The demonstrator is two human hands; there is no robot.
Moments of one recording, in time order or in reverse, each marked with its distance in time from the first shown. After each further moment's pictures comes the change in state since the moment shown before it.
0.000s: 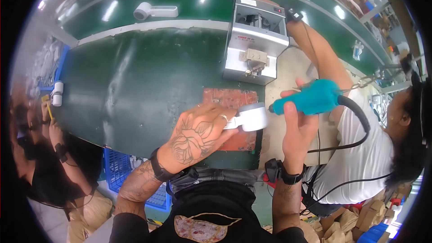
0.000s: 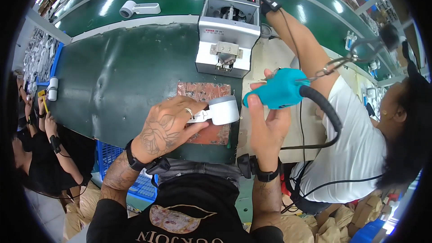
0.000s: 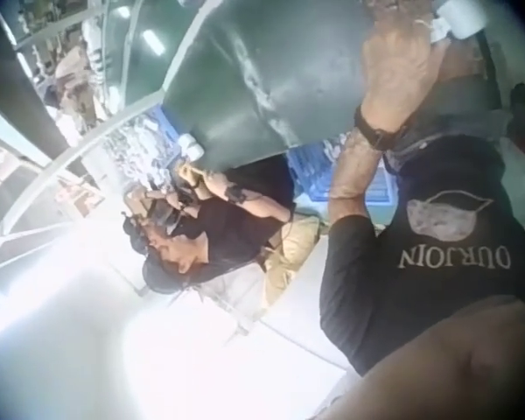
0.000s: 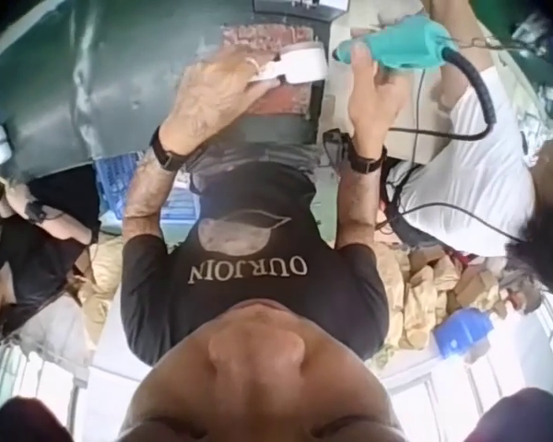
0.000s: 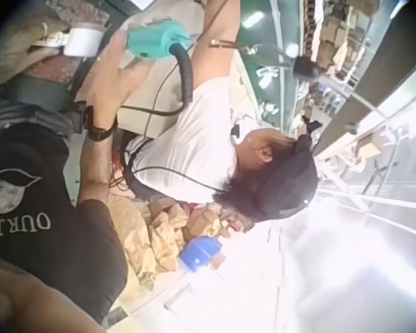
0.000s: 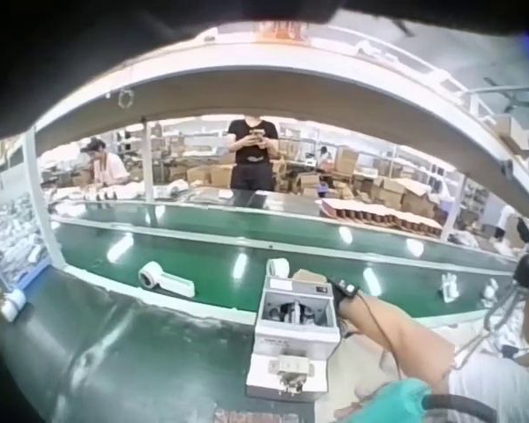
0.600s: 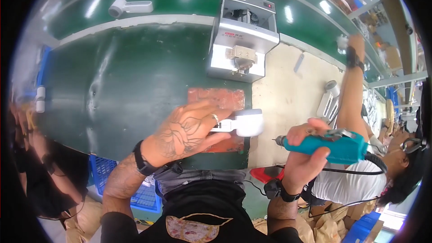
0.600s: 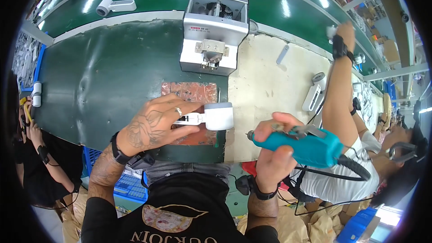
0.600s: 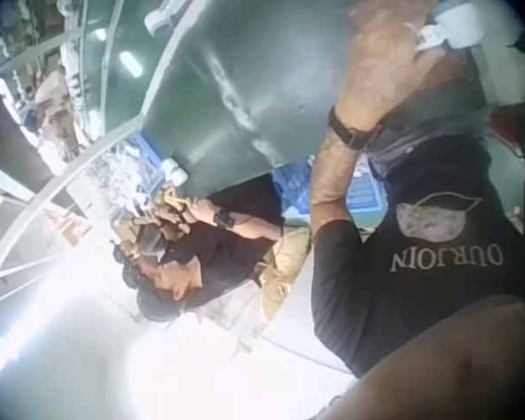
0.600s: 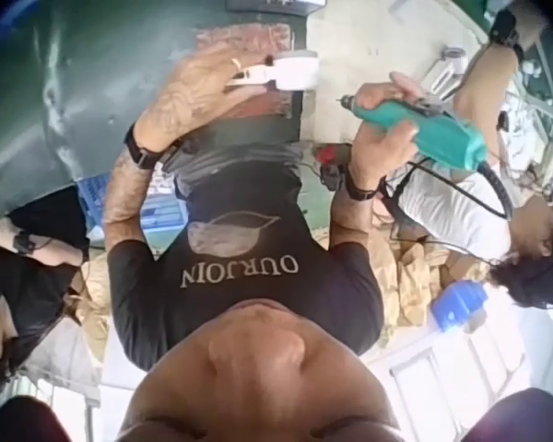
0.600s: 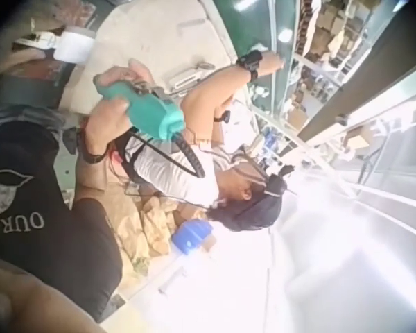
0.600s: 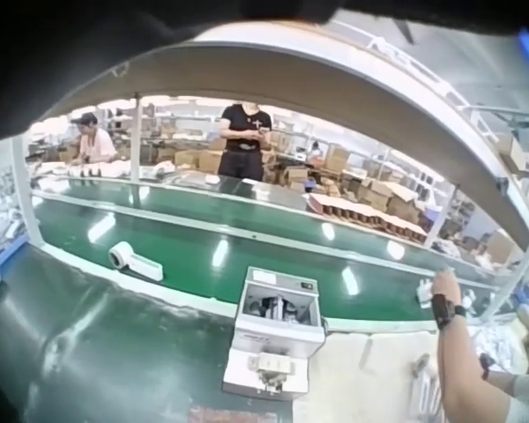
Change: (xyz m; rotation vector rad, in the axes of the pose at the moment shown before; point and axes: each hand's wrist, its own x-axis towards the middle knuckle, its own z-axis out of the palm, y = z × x) left_hand 0.012 -0.025 0.014 -0.199 -0.007 0.149; right_hand -0.031 -0.032 -0.027 0.093 0.076 -0.091
